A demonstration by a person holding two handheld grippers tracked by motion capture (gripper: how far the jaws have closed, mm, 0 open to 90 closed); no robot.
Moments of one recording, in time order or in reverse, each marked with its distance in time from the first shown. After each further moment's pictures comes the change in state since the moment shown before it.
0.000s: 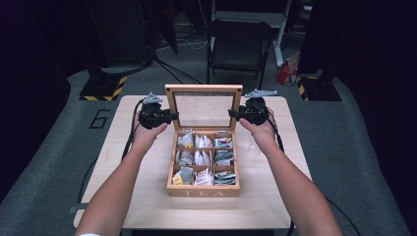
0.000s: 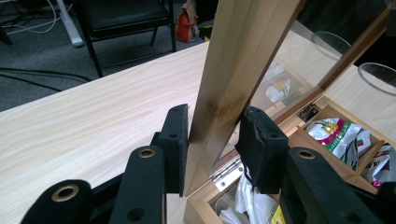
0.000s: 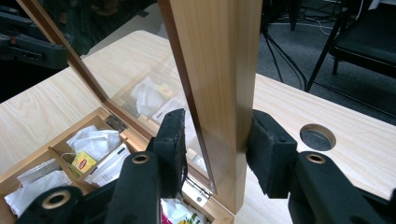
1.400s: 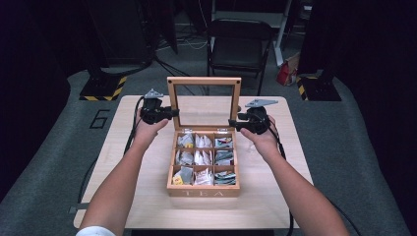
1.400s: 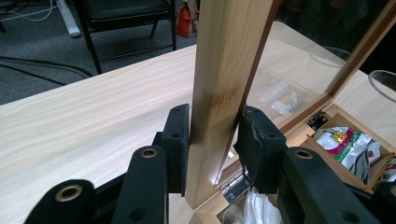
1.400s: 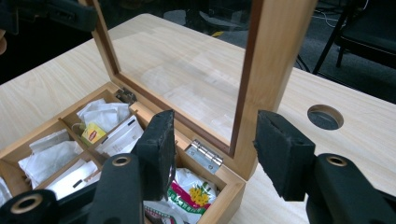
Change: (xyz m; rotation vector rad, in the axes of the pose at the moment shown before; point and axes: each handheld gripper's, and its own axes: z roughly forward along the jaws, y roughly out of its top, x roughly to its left) left arm 0.011 0.008 0.013 0.020 -0.005 -0.043; right arm 0.011 -0.023 -0.010 0.028 0.008 -0.029
